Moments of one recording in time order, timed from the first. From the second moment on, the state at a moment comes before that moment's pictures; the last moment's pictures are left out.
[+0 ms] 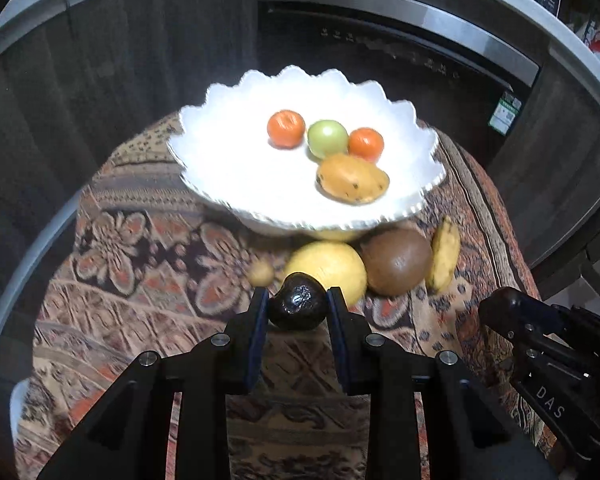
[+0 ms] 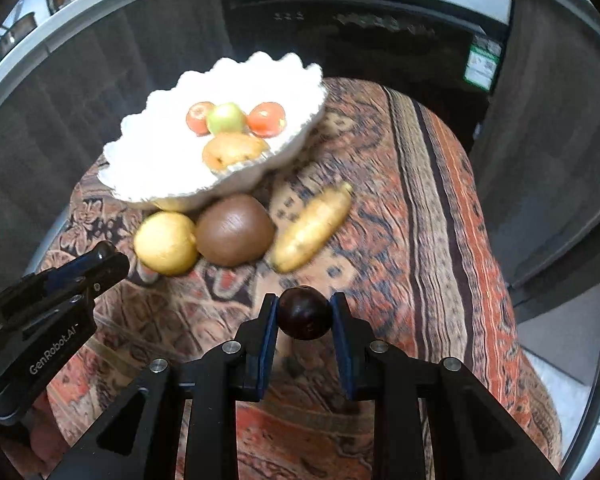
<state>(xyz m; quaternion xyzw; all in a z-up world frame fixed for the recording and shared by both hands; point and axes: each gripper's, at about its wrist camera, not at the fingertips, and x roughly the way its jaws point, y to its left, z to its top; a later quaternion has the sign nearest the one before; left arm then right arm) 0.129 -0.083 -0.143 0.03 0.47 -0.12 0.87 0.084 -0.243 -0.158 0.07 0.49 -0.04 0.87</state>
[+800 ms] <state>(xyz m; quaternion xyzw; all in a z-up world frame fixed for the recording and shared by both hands) 0.248 -0.066 -0.134 0.05 0.48 -0.15 0.86 0.203 -0.199 -0.138 0.05 0.49 0.00 0.87</state>
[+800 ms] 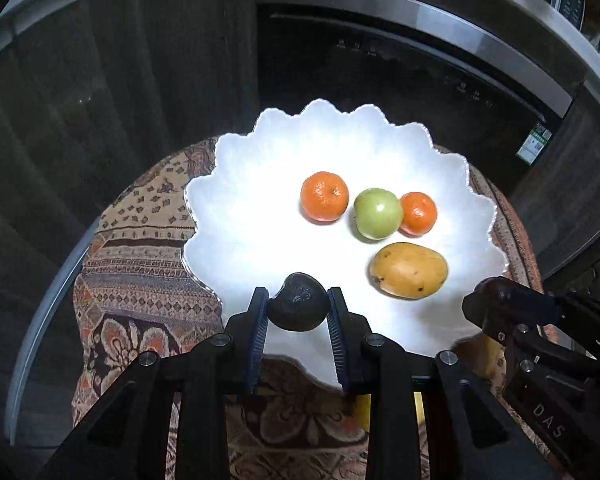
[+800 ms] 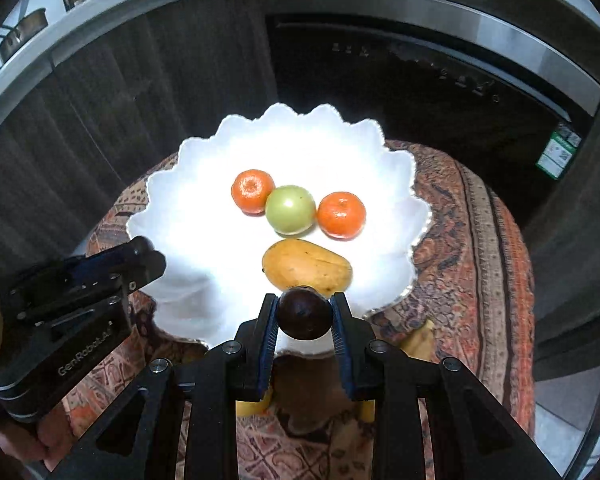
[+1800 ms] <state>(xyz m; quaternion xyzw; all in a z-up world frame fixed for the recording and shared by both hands) 0.210 -0.066 -0.100 0.09 0.44 -0.14 0.88 0.173 -0.223 -0.107 0.05 0.46 -0.08 0.88</state>
